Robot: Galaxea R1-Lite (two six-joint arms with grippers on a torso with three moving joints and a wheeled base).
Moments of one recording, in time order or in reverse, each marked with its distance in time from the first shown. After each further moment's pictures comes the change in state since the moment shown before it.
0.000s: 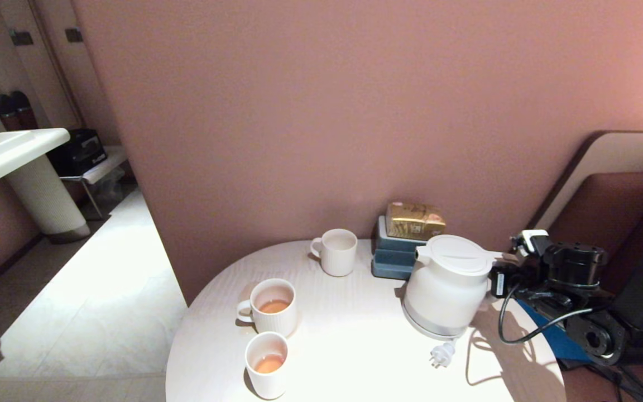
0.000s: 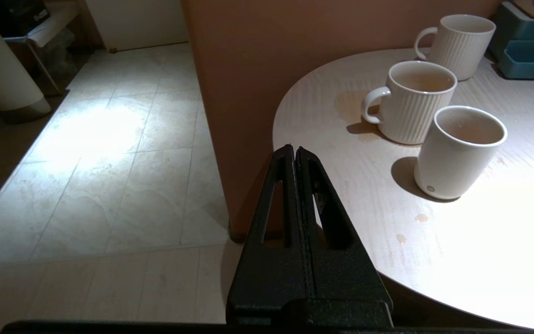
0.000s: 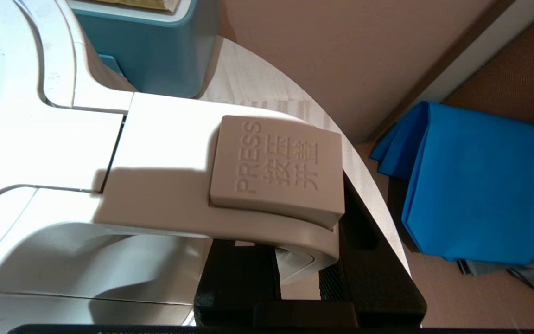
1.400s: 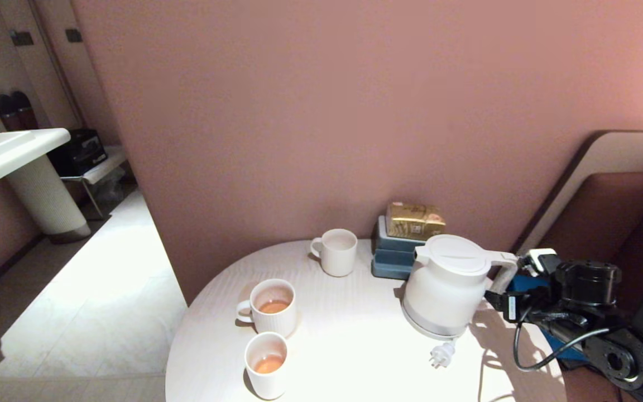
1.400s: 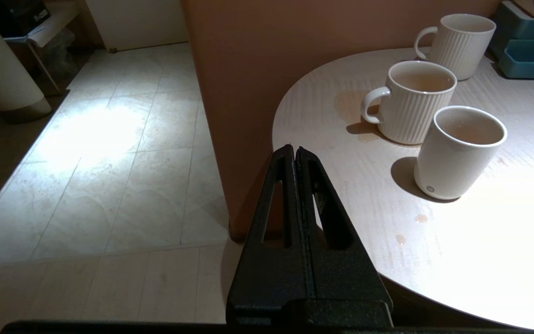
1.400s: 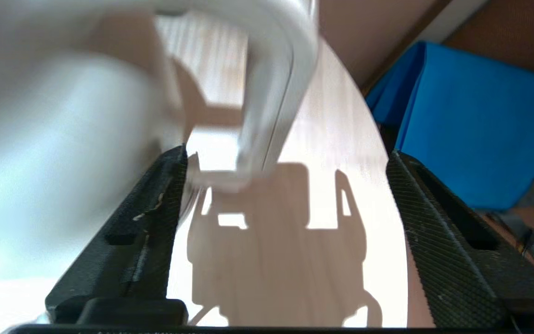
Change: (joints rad) left arm 0.000 0.000 0.000 0.000 0.000 0.000; right arm -0.008 -0.074 0.161 0.002 -0.006 -0.023
